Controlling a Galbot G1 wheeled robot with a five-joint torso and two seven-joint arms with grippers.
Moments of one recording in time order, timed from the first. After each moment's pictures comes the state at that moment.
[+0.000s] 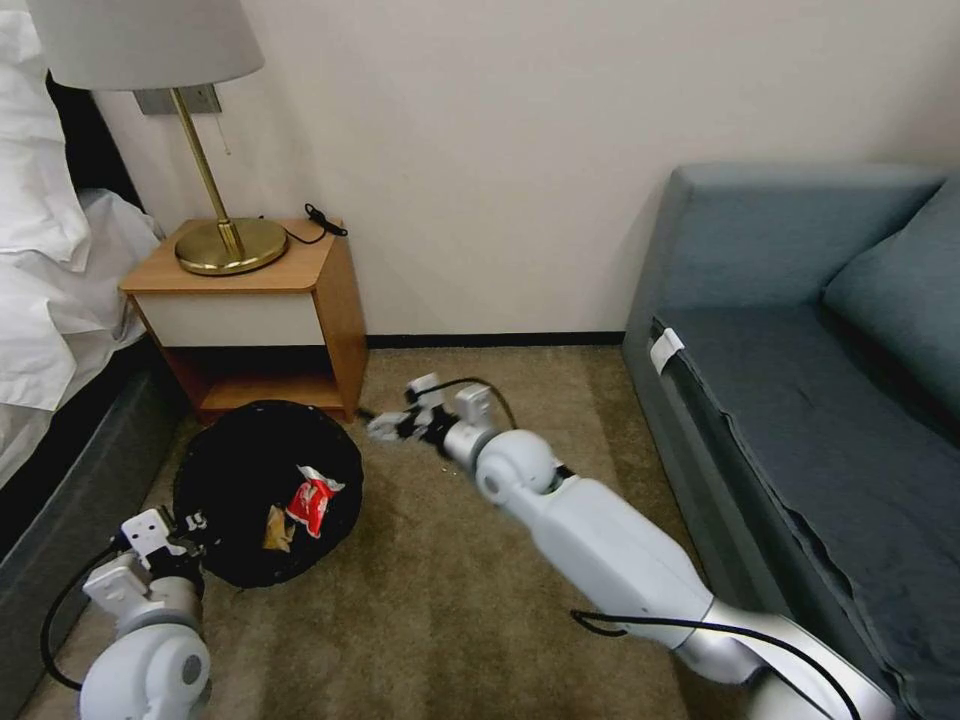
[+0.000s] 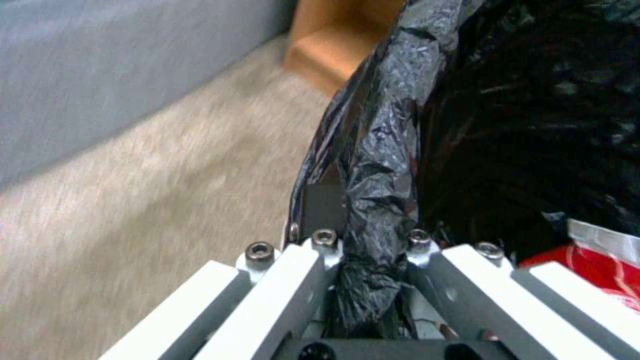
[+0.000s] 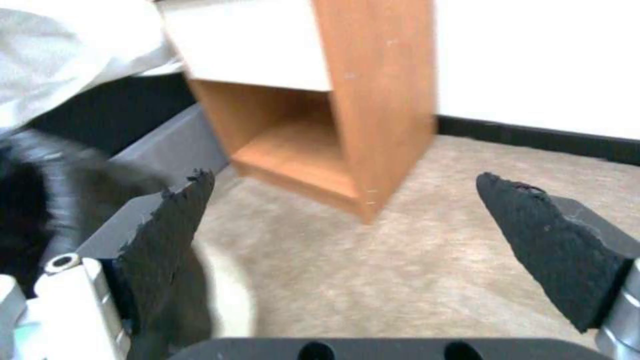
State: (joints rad) left arm 1.52 -1.33 -0.82 -2.02 -0.82 0.33 -0.46; right arm -0.57 1.34 -0.21 1.42 0.73 -0.33 0.01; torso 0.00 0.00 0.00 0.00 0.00
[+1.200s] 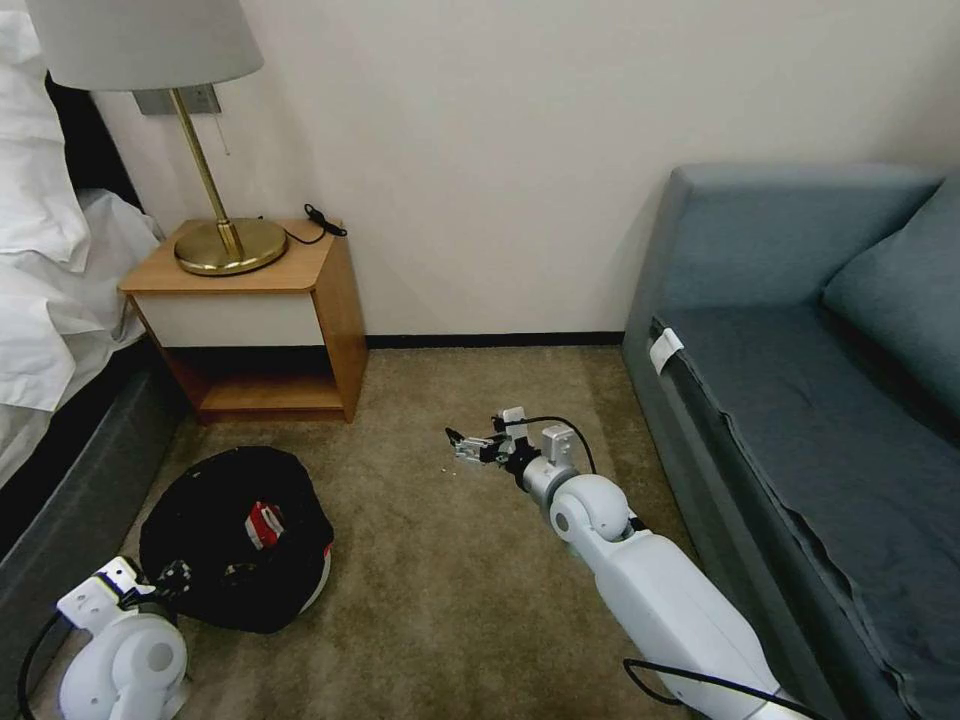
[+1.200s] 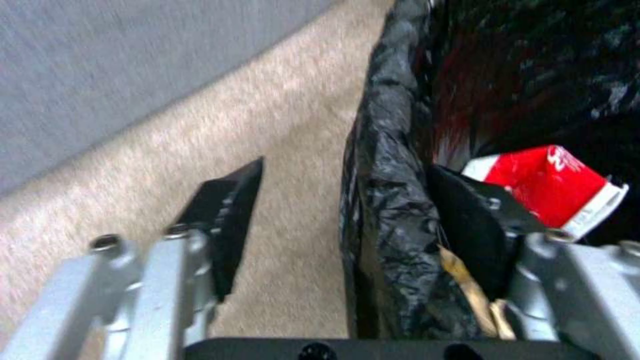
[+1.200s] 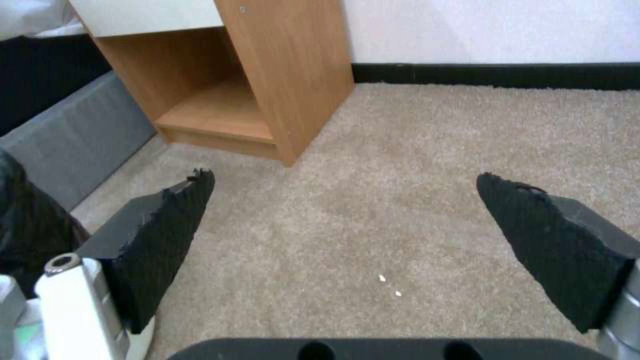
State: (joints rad) left arm 1.50 -1.31 -0.83 -1.93 -0.81 0.46 -0.69; right arm -0.80 1.28 -0.04 1.48 0.61 -0.31 -0.03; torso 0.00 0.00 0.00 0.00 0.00
